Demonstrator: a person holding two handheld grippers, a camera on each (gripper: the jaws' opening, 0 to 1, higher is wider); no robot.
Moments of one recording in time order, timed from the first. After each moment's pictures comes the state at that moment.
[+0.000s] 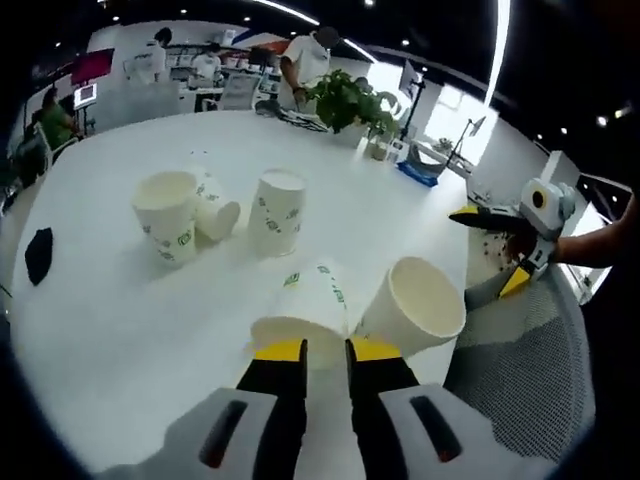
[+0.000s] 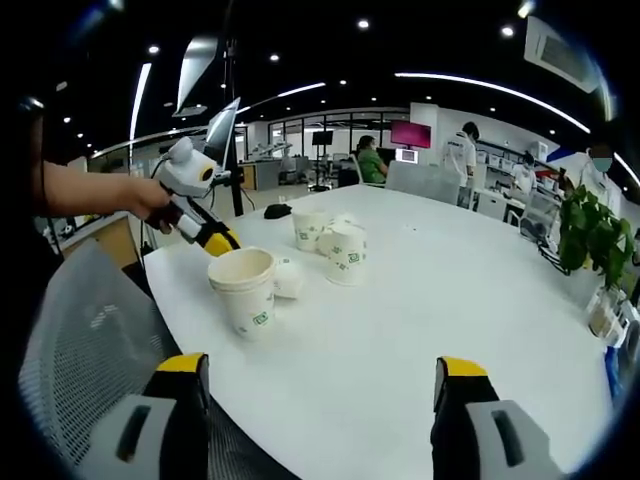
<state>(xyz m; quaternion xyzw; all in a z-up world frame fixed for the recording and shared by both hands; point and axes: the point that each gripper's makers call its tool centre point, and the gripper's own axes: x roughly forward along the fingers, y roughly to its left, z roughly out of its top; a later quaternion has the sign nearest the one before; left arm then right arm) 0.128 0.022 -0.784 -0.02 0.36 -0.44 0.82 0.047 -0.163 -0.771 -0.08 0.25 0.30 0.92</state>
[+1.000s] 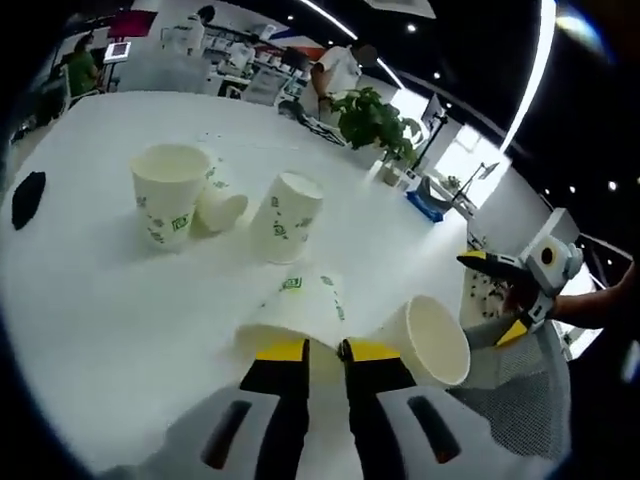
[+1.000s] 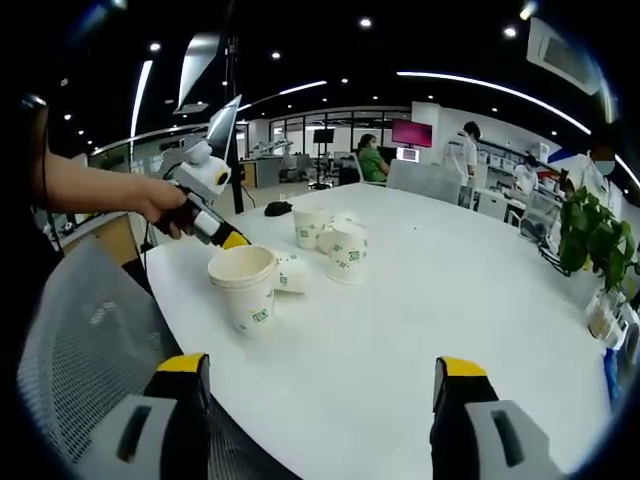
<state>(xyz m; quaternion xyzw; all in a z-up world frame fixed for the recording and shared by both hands) 0.147 0.012 -0.798 -0.12 0.39 -0.42 0.82 0.046 -0.163 -0.772 -0.09 0.25 0.30 0.91</state>
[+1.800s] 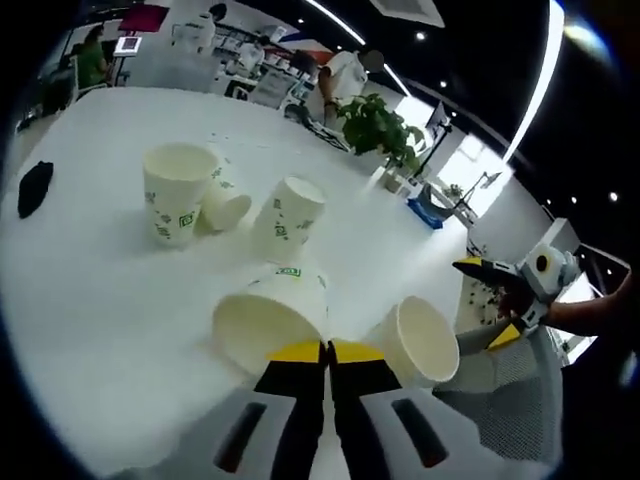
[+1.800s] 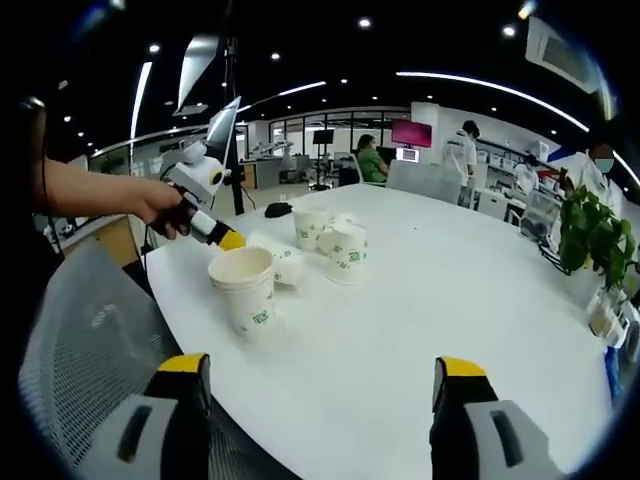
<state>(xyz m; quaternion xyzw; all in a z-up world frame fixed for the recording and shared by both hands) 0.141 0.023 -0.787 -0.11 0.38 -0.41 0.82 0.047 -0.163 -0.771 -0.08 0.25 0.30 0.92</state>
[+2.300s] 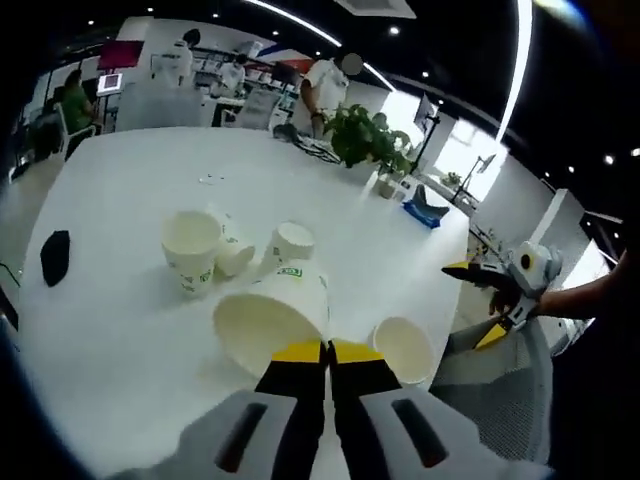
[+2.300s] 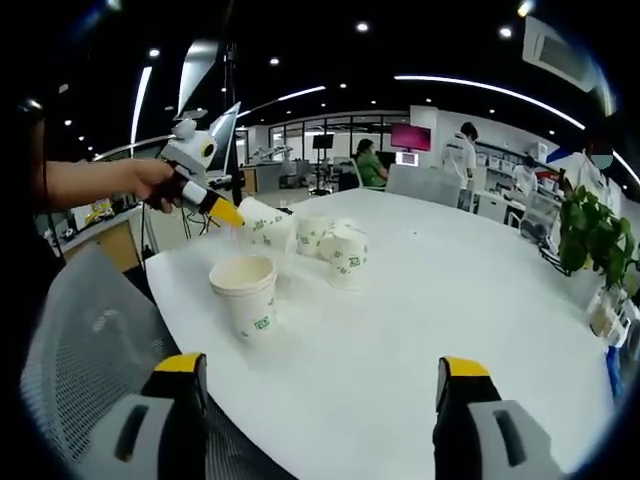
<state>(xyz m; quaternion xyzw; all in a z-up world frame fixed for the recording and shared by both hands) 0.148 0.044 -0.725 -0.06 0.34 -0.42 0.84 0.048 -0.161 -0.767 -0.08 0.24 0.30 0.92</state>
